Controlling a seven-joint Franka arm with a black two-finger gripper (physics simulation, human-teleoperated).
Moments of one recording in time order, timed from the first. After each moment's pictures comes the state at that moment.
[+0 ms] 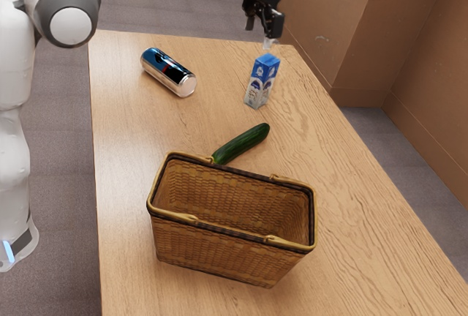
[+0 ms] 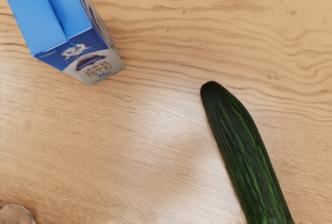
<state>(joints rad) 0.26 0.15 -0.03 -1.26 0.04 1.51 0.02</state>
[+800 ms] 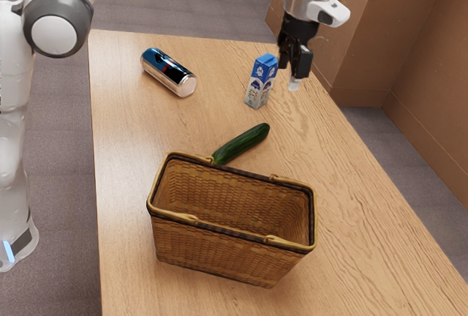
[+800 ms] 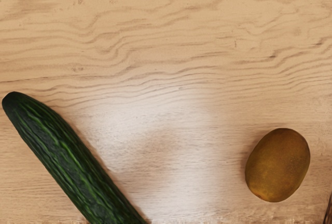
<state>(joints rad) 0.02 0.14 -0.06 -1.23 -0.01 1.47 0.04</state>
